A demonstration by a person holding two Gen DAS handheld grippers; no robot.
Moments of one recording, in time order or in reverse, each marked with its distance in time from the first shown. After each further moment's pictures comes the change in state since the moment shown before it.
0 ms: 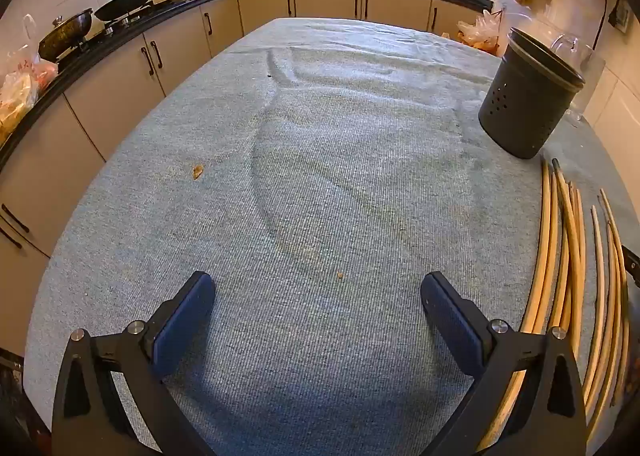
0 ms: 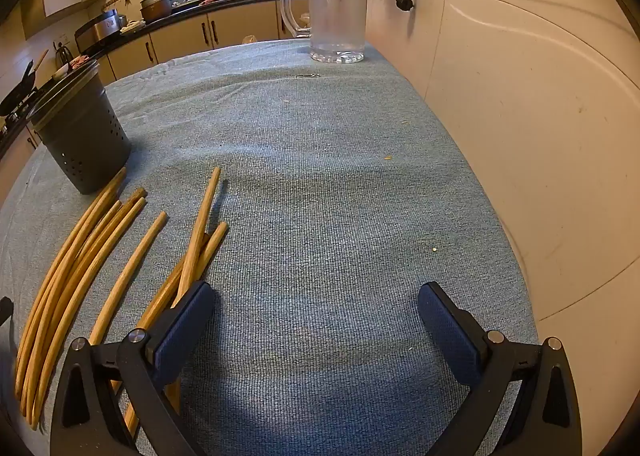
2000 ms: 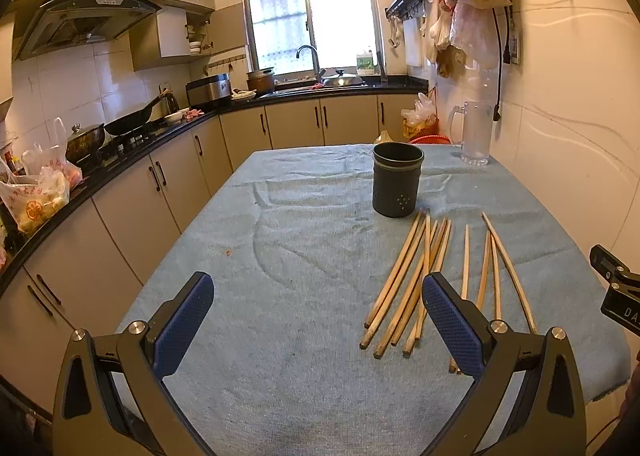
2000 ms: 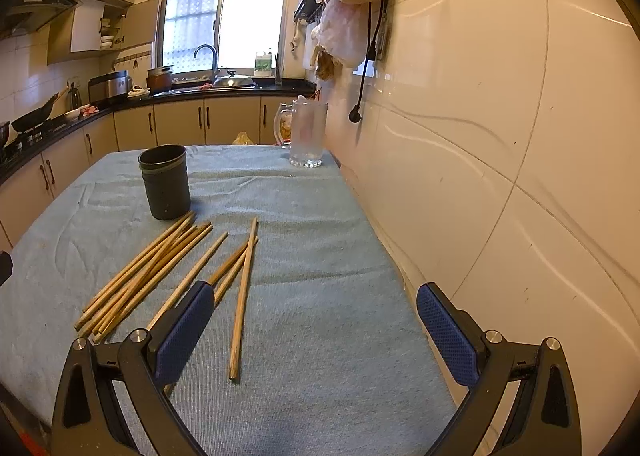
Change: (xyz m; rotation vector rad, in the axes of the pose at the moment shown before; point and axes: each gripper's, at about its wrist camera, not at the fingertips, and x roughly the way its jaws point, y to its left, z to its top) left arm -0.198 -0.037 -0.071 0.140 -0.421 -0.035; right arm -0.194 0.018 -0.094 -0.022 -0.363 -0.134
